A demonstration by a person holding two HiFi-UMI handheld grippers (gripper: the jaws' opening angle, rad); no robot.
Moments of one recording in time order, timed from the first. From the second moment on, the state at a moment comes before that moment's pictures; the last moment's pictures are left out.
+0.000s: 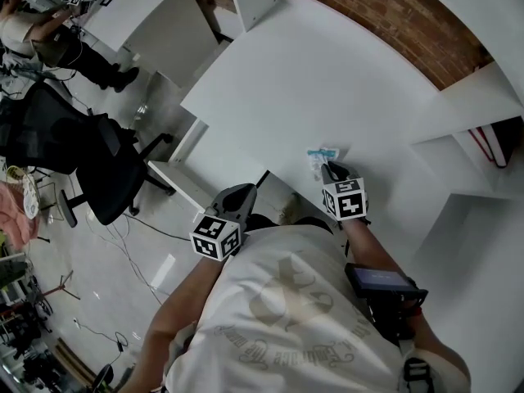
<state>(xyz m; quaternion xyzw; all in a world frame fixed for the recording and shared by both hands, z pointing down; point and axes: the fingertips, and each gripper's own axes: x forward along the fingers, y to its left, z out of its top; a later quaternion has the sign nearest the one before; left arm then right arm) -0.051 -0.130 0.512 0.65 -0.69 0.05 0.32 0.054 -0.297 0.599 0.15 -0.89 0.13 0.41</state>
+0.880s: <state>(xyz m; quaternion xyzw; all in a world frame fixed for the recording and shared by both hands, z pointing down) -0.092 -0.061 0.509 0.54 -0.77 0.02 0.34 -0.038 -0.239 0.594 0.00 -0.91 0.11 0.40</state>
